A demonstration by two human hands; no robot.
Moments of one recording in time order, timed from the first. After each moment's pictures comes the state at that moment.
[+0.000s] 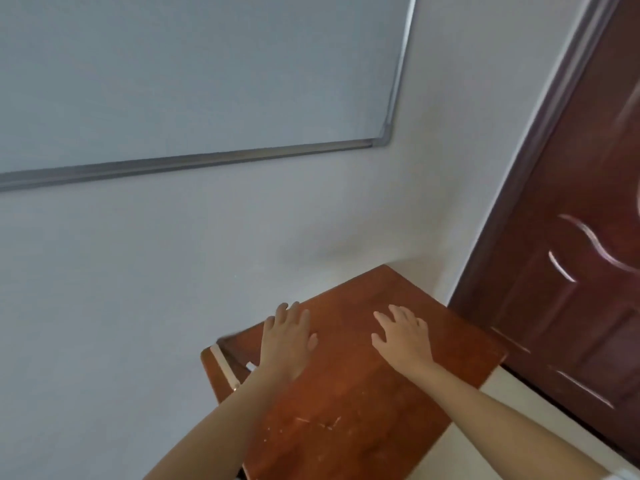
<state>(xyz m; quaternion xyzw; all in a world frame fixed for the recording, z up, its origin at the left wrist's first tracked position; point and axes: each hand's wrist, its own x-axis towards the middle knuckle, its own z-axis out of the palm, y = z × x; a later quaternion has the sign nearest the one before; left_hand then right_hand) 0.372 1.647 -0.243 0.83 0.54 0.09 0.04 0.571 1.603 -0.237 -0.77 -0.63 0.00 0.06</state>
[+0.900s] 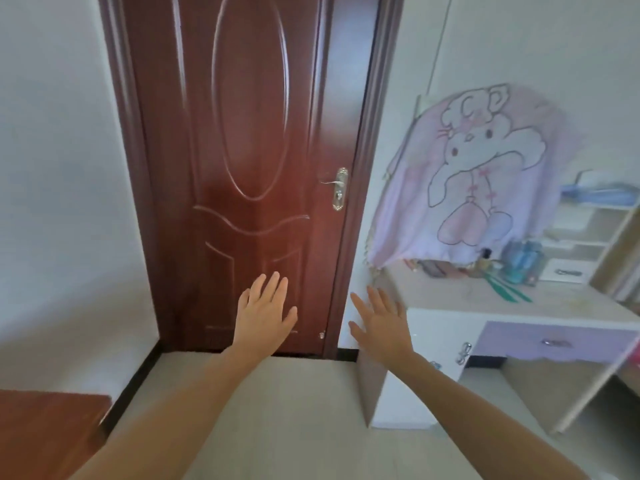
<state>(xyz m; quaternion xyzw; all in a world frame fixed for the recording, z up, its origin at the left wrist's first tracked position) 0.943 1.383 -0.180 0.97 0.12 0.20 0.09 1.024 1.194 -0.184 -0.95 -0.27 -0.15 0.04</state>
